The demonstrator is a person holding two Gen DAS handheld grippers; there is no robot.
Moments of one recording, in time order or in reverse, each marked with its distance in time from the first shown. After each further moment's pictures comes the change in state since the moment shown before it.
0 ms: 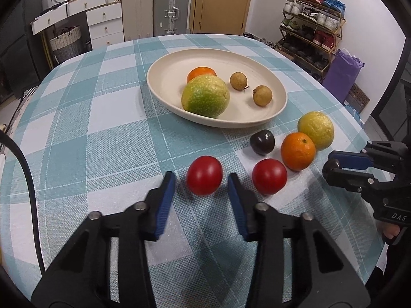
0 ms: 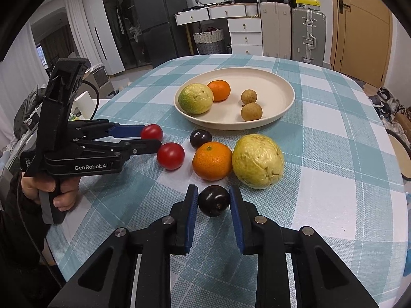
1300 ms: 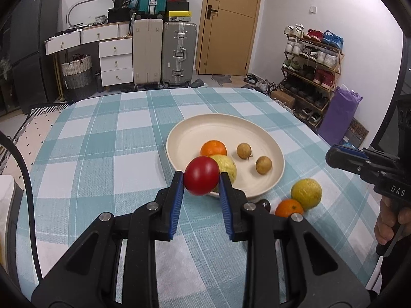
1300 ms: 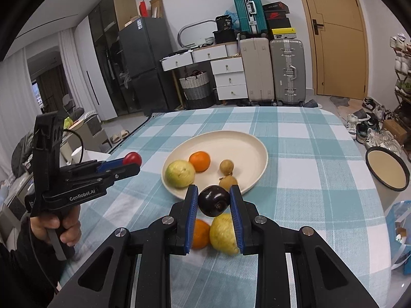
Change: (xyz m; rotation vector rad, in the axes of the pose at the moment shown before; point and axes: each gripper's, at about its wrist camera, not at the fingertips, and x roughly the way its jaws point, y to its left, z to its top) left arm -0.054 0.017 0.044 -0.039 -0.247 0.014; right arm -0.039 -0.029 0.052 0.106 -0.251 -0.040
